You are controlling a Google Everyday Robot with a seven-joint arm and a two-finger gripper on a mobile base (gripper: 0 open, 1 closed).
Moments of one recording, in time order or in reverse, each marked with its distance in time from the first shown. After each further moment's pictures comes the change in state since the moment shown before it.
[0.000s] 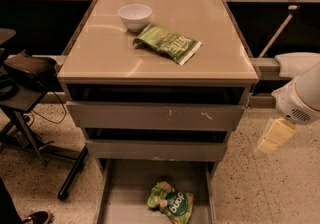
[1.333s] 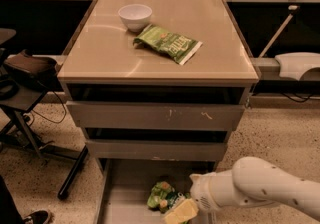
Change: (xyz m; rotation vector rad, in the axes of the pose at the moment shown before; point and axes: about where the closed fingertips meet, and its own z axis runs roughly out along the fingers) arm -0.076 0.224 0.229 -0.395 -0.390 0.285
